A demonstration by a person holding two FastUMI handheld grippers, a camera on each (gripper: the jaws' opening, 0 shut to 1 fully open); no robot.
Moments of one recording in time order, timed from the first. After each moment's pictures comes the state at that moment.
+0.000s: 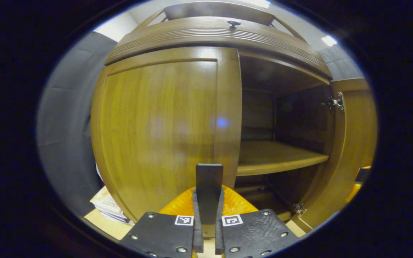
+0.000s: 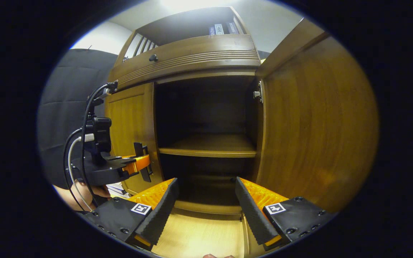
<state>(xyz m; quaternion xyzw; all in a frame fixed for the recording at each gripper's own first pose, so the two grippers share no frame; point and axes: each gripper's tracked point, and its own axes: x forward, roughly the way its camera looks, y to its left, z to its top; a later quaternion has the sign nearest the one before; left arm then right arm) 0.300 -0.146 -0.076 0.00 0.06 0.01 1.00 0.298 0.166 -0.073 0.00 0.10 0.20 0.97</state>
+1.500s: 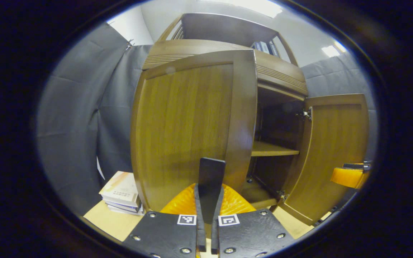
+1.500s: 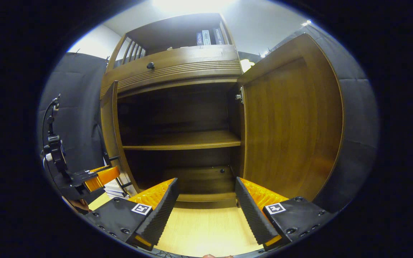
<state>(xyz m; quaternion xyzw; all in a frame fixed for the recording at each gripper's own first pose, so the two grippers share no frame) 0.170 -0.096 -0.074 -0.02 0.04 -0.04 1.00 0.220 0.163 -0.063 0.03 0.11 0.11 0.99</state>
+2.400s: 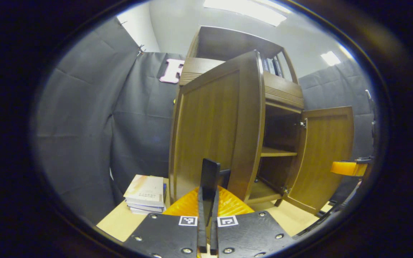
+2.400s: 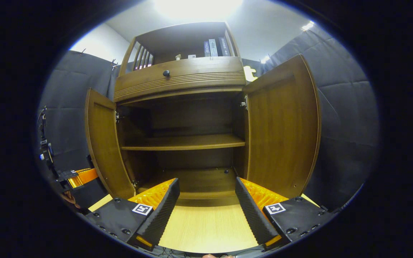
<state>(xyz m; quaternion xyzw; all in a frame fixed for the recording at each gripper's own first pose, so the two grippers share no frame) 0.088 0.001 -0.065 -0.02 0.01 -0.05 1.00 0.167 0.182 -0.056 0.02 0.08 0.12 0.99</state>
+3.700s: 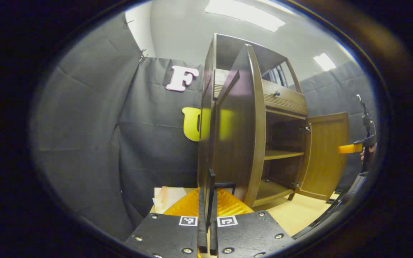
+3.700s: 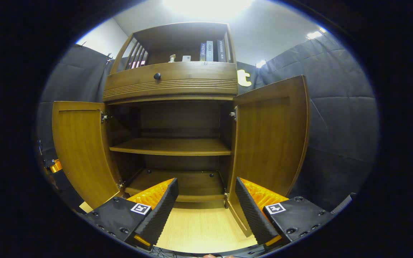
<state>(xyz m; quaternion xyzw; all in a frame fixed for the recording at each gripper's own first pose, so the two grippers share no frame) 0.076 0.147 -0.046 -0.03 -0.02 -0.07 1.00 0.178 0.148 -0.022 -0.01 0.08 0.06 0.99</state>
